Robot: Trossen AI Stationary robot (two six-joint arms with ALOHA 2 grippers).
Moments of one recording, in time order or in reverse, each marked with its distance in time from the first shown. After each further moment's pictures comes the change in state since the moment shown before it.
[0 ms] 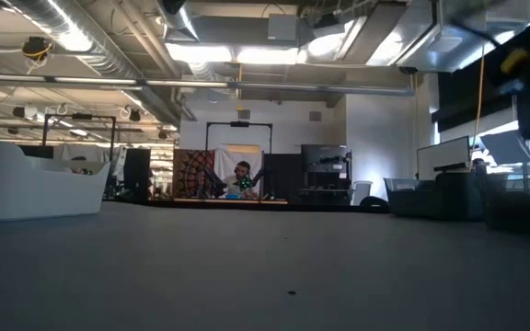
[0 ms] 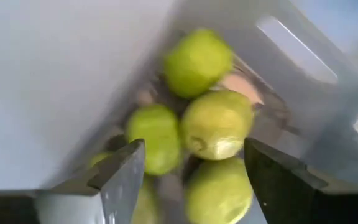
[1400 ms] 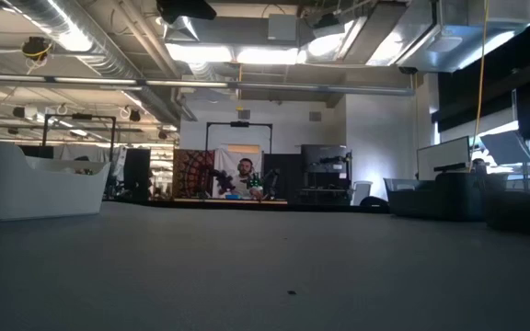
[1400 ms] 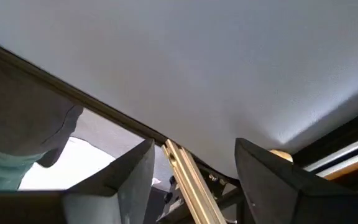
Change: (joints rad) left arm 0.039 0.000 0.000 -0.131 0.000 0.166; right arm 0.404 0.263 0.150 0.534 -0.431 0.538
